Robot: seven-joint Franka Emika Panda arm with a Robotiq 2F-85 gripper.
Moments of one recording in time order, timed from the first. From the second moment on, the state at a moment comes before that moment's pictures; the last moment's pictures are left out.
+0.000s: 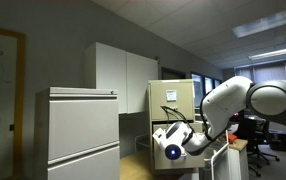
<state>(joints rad) -0.12 0.03 0.01 -2.16 -2.22 2.35 0.92</state>
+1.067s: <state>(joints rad) -0.17 0.41 -0.04 -1.61 -1.85 2.21 0.96</state>
